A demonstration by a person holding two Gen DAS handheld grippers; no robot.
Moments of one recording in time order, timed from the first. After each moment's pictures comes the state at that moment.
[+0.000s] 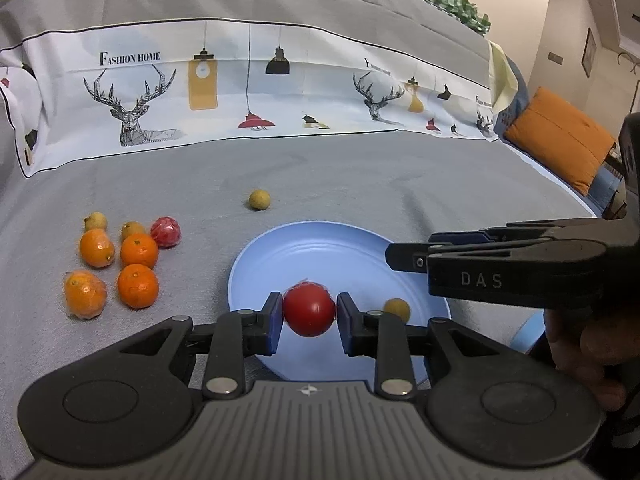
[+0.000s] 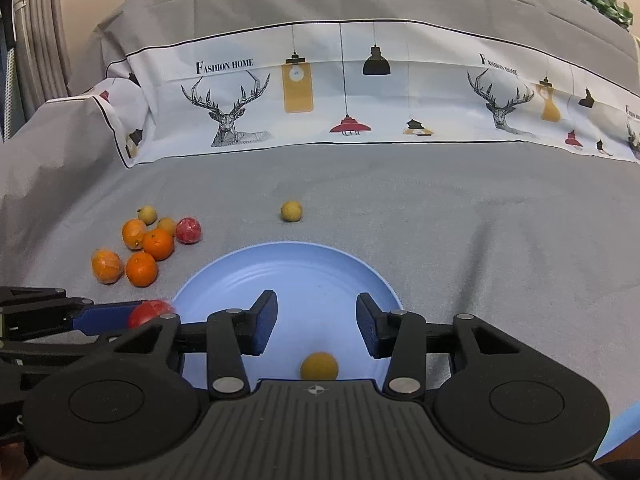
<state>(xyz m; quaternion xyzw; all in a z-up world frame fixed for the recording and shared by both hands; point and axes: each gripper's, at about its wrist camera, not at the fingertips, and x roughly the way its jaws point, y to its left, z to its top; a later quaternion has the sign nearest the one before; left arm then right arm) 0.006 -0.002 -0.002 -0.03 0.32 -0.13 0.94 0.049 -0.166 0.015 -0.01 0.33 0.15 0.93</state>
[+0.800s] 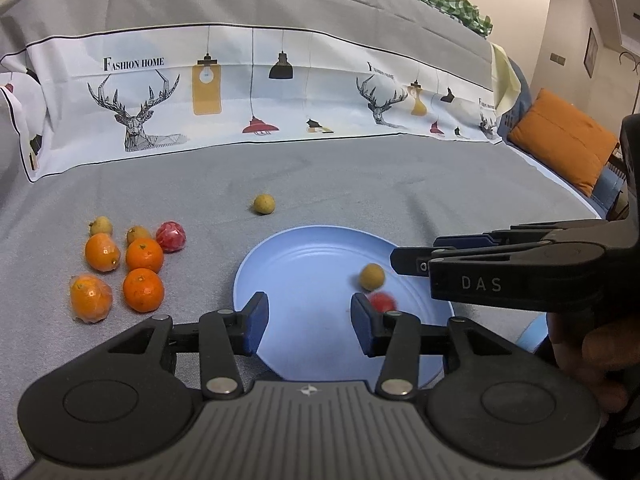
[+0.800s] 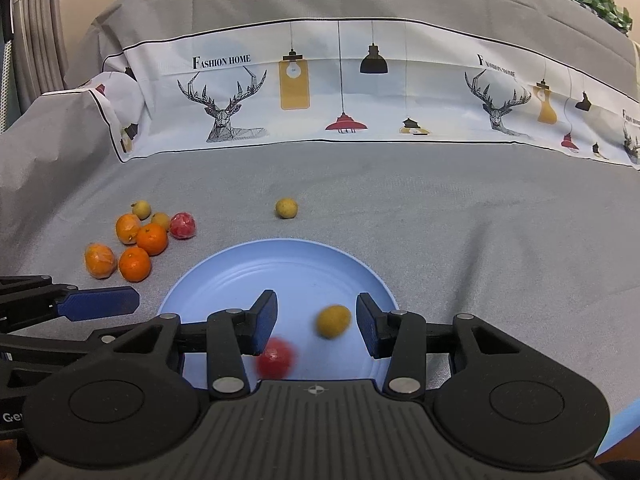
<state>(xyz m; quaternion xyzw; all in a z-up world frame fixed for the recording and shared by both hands) 0.002 -0.003 0.001 -0.02 0.32 -0.12 0.94 0.049 -0.165 0.015 -0.02 0.33 0.14 0.93</state>
